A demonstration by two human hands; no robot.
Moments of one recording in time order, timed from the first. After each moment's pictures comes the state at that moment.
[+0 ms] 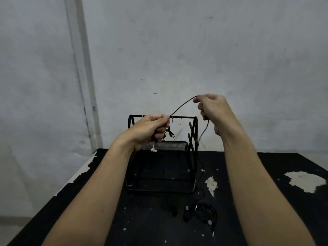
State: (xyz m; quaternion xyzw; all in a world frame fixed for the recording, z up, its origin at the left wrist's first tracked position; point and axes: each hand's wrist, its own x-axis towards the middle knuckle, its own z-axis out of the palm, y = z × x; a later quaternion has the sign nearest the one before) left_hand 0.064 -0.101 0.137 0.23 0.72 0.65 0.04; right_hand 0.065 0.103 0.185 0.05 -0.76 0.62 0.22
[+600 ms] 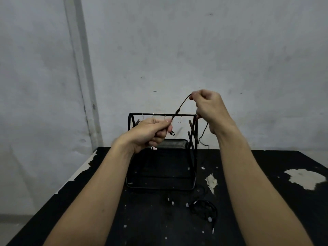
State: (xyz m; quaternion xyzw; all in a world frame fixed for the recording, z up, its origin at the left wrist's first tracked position) left_hand 0.064 -0.101 0.127 0.24 0.71 0.65 0.10; right_hand 0.061 0.092 0.178 0.10 -0.75 0.60 0.26
